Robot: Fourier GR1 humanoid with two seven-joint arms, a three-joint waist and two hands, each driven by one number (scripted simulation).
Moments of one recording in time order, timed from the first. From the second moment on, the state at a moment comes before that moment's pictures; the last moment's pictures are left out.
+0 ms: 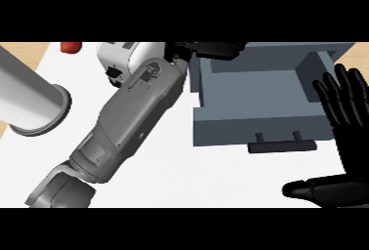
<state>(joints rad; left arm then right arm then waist) -1.23 0.00 -0.22 -0.62 0.42 0.37 -0.30 -0.10 -0.11 -0.10 -2.03 -0.17 0.17 0.13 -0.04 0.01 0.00</state>
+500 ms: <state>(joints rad) -1.30 0.00 -0.40 -0.45 0.54 0.41 -0.35 -0.14 -0.10 -0.08 -2.01 -0.18 0.18 0.13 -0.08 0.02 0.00</state>
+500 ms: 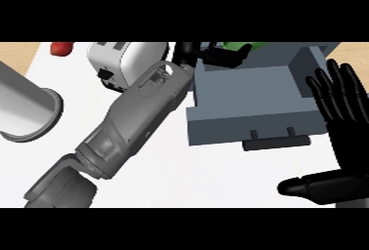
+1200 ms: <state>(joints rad) -1.32 0.00 -0.58 -0.39 0.61 0.49 -0.33 -0.16 -0.10 -0.07 -2.01 -0.21 0.19 0.13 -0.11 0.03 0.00</state>
